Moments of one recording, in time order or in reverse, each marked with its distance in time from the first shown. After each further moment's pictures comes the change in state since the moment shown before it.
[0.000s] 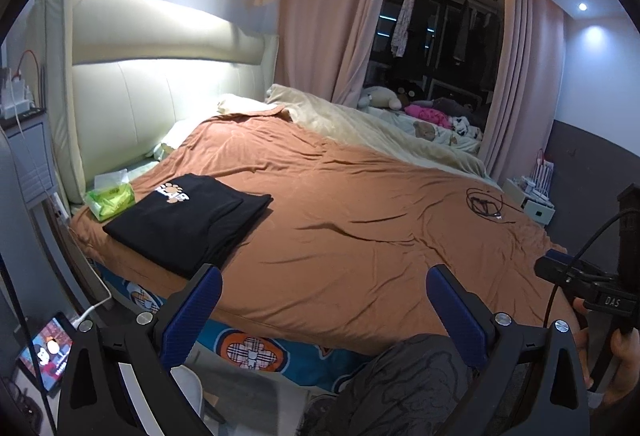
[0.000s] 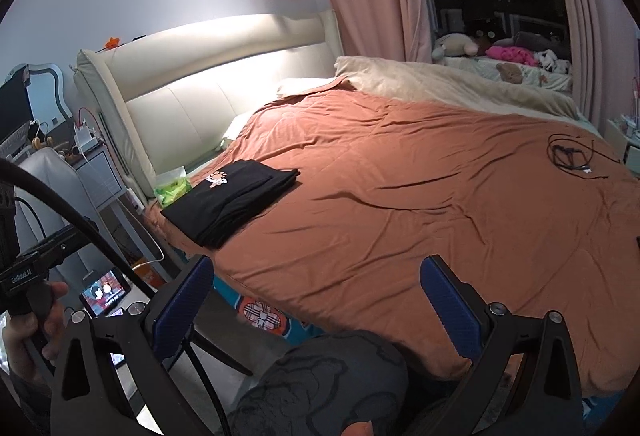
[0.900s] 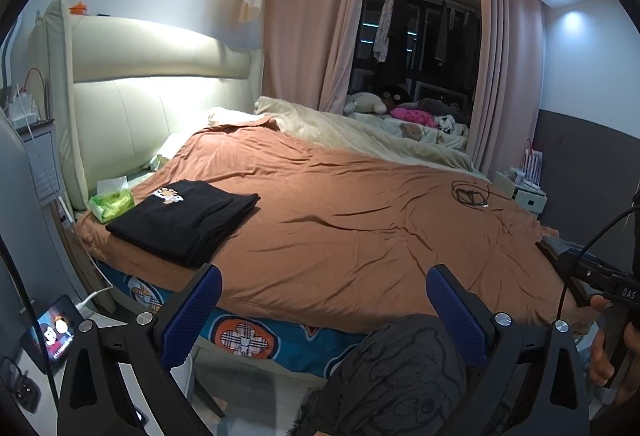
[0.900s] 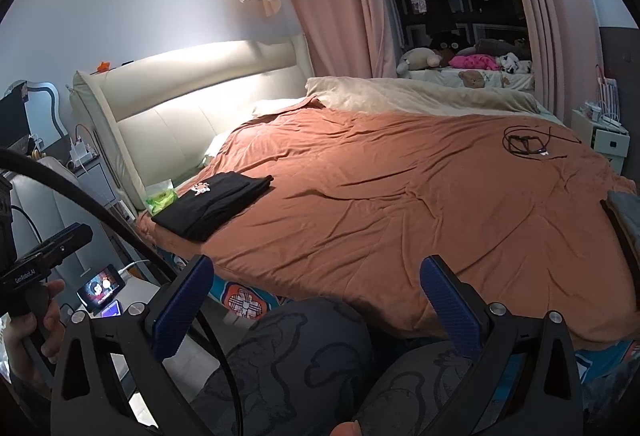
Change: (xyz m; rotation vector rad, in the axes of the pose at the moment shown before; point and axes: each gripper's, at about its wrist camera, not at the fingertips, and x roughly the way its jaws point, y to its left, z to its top) left arm -0.043 -0.037 -0.045 0.064 -0.044 -0.007; right arm -0.067 -0.001 -0.071 0.062 -0.089 -0.065
